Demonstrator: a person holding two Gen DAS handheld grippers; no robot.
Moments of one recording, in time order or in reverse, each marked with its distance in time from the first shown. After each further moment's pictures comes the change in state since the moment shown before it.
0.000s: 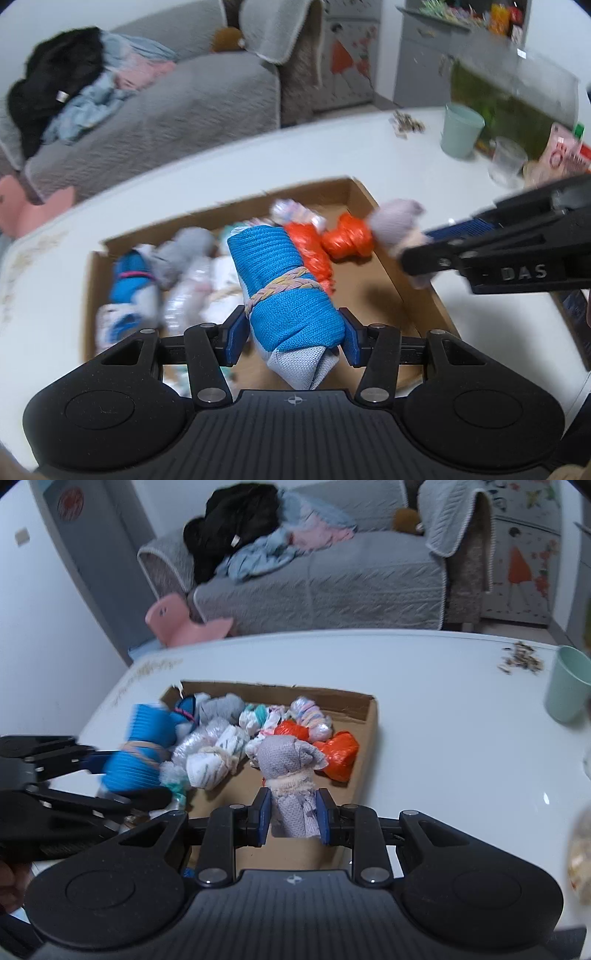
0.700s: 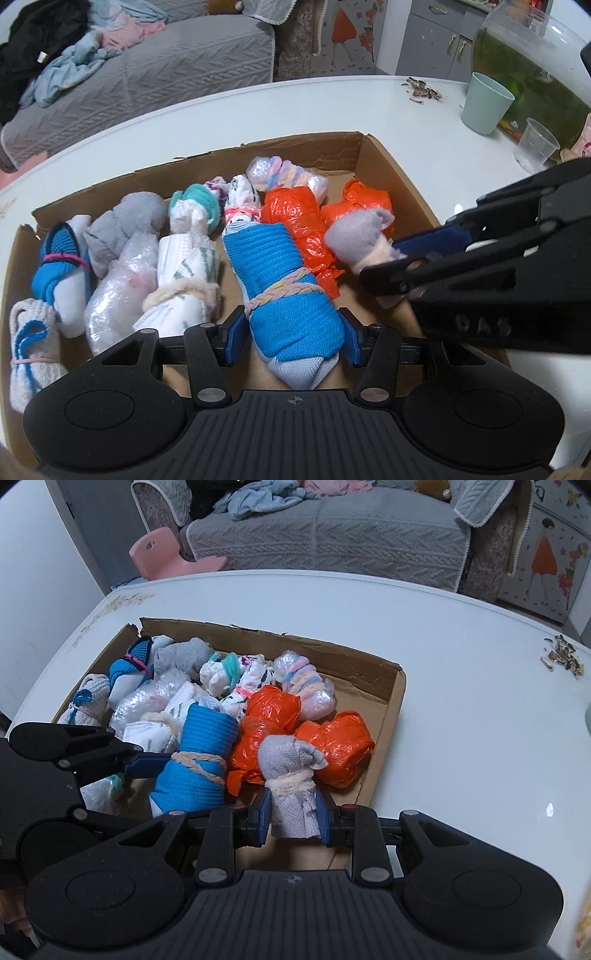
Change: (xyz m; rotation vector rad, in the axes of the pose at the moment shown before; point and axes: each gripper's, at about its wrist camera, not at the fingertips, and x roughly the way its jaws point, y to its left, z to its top) left arm 0.079 0.003 0.004 -0.065 0.078 -0.046; right arm 0.066 -0.006 0.009 -0.075 0.159 -0.069
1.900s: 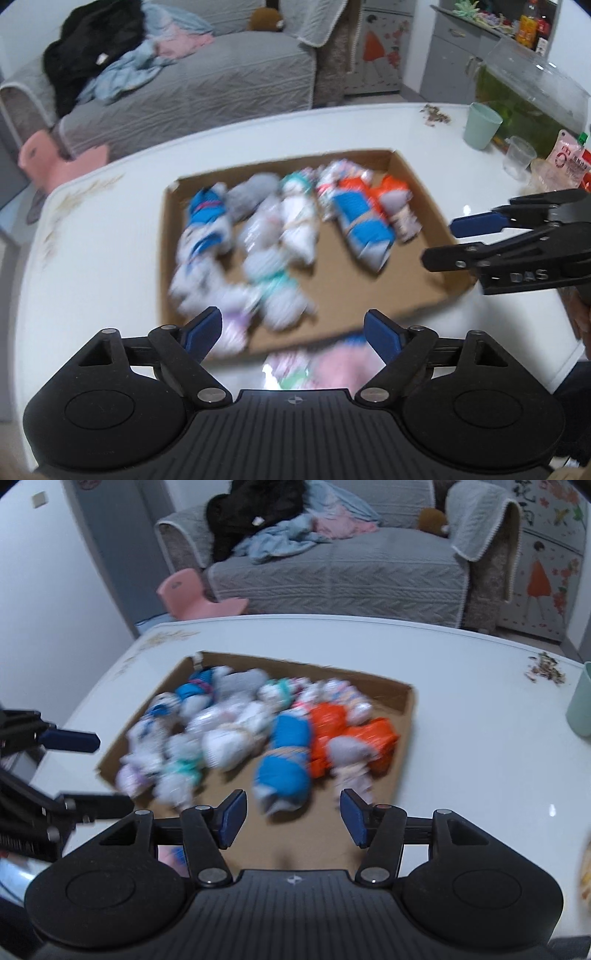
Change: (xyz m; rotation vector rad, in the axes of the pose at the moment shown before) left arm -0.157 0.048 -0.068 -0.046 -0.014 0.098; right arm -0.072 0.045 -0.037 0.004 -0.149 0.078
